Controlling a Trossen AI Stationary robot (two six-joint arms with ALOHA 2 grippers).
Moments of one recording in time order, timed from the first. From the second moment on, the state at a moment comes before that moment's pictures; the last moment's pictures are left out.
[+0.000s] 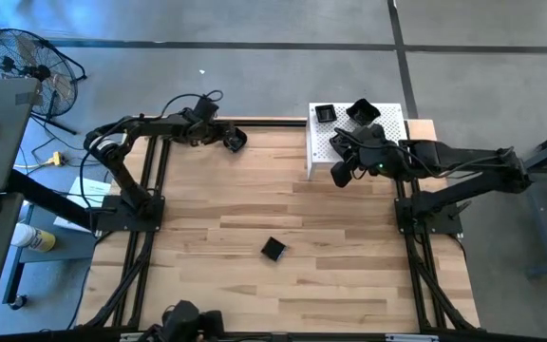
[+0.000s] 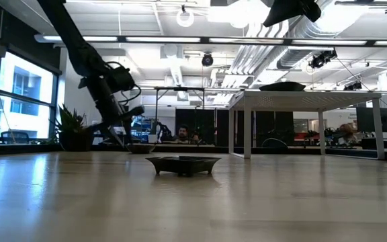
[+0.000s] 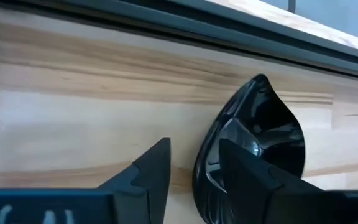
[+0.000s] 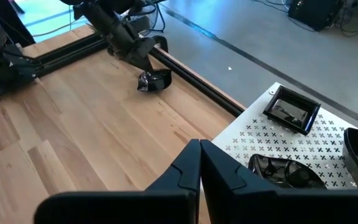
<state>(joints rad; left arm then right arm) 0.92 1.67 0.87 -0.15 0.08 -0.79 -0.01 1.12 1.20 -0.74 0.59 0.47</state>
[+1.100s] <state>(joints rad) 0.92 1.67 0.86 -0.13 0.12 -0.67 -0.01 1.12 1.20 -0.74 0.62 0.44</state>
